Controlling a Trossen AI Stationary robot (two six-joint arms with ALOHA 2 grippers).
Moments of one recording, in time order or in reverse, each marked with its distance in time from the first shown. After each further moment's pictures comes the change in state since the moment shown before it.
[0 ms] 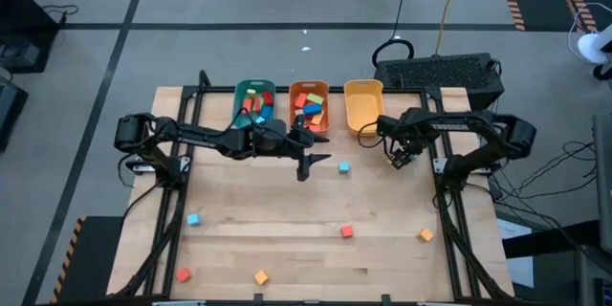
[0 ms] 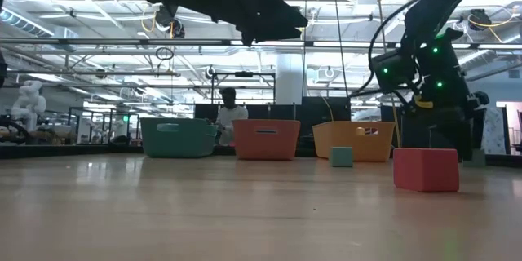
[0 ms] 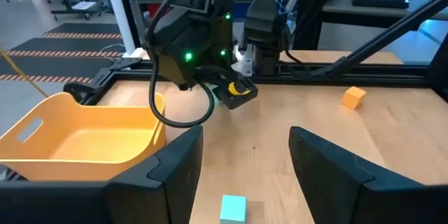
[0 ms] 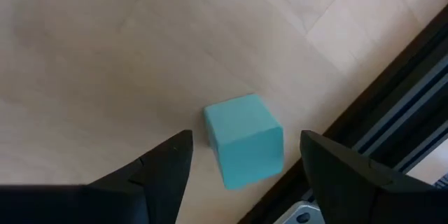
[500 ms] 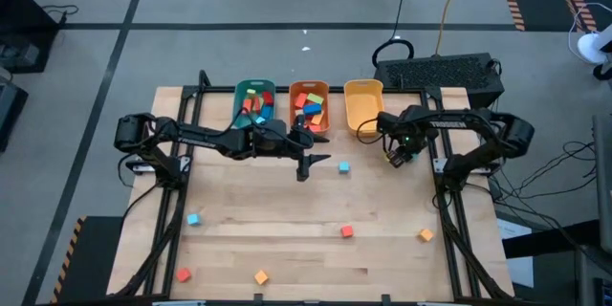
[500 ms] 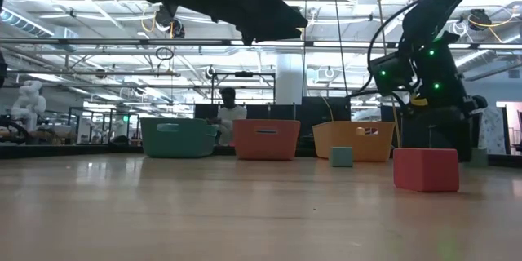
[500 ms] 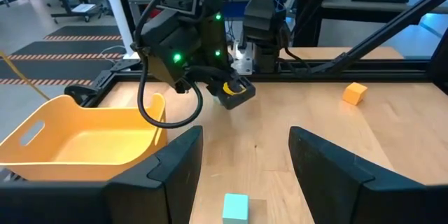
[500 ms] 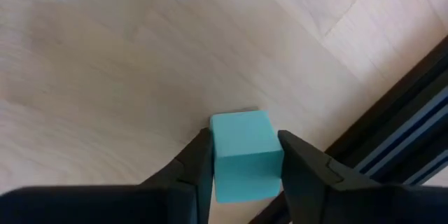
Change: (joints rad) left arm 0.000 0.000 0.001 -0.005 0.000 0.024; right arm -0.044 0.025 0.004 0.037 -0.047 -0.041
